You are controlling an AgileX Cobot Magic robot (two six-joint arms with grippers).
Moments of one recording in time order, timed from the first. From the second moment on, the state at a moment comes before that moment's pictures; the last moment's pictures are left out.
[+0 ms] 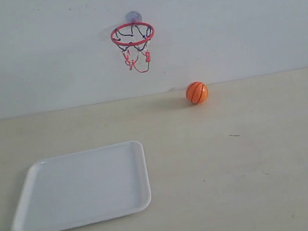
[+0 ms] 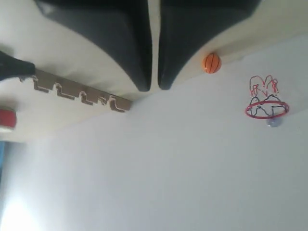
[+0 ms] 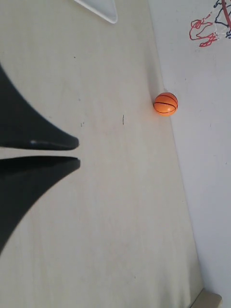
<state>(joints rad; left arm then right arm) -0.02 0.14 -0.41 -1.36 0.77 1.18 0.14 0.01 0.00 -0.10 0.33 0.32</state>
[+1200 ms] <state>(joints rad) -0.02 0.00 0.00 -0.02 0.34 -0.16 0.14 0.01 0.00 -0.10 0.33 0.32</state>
